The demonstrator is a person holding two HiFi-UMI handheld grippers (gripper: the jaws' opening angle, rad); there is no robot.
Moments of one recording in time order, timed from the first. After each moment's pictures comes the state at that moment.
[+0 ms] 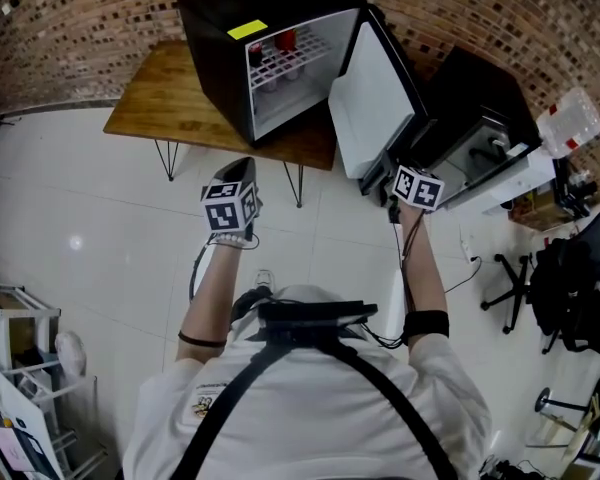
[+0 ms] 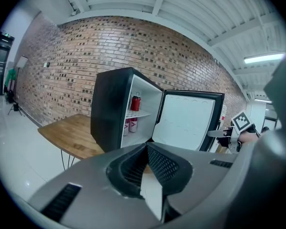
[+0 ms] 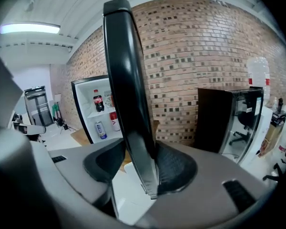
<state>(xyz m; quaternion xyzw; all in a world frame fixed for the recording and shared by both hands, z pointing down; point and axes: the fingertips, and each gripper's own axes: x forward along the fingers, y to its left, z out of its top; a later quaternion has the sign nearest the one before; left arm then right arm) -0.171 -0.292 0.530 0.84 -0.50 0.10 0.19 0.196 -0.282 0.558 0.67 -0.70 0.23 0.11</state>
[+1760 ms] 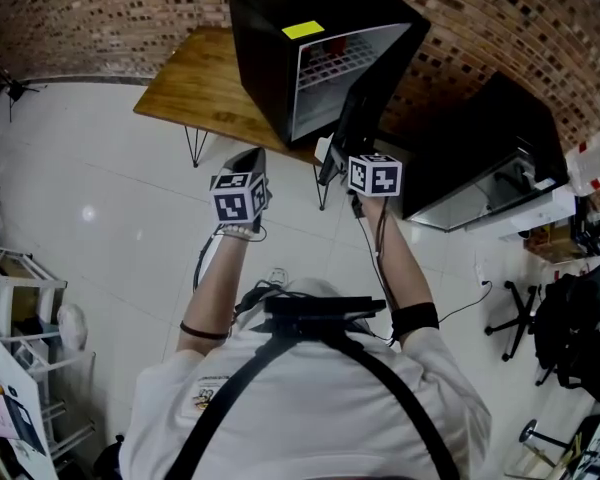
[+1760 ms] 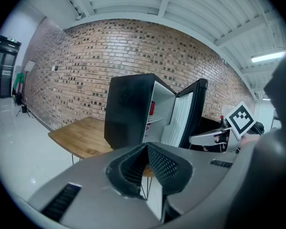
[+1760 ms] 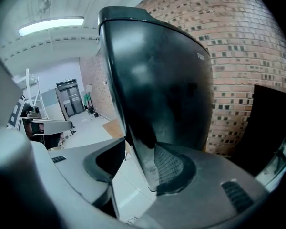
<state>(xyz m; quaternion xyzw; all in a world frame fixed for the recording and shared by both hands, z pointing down) -0.242 -0.331 0.524 0.82 -0.53 0.10 0.19 -0.046 -0.366 0.561 0.51 -0.81 0.23 0.16</state>
